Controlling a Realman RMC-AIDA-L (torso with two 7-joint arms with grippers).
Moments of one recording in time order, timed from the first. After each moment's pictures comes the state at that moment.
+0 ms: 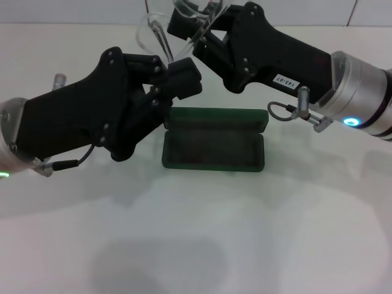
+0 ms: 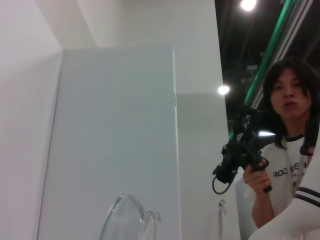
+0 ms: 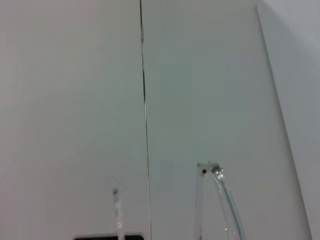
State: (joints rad) left arm -0.52 -2.08 1.00 0.50 1.28 2.03 -1.09; right arm 0.66 2.03 -1.90 -0.48 -0.35 -1.52 0.86
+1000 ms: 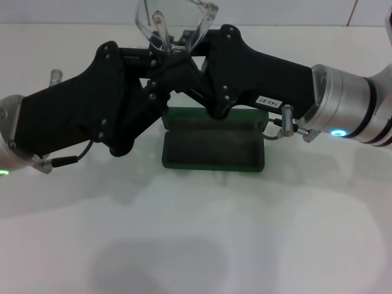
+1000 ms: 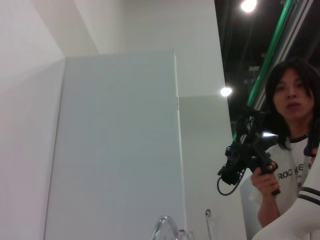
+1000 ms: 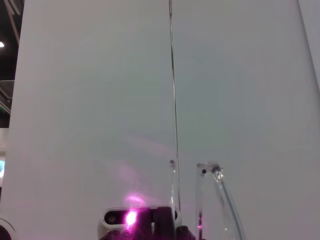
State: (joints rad) left arm -0.52 -2.08 1.00 0.50 1.26 2.03 -1.07; right arm 0.69 2.03 -1.95 -0.49 -0.40 -1.52 0.86
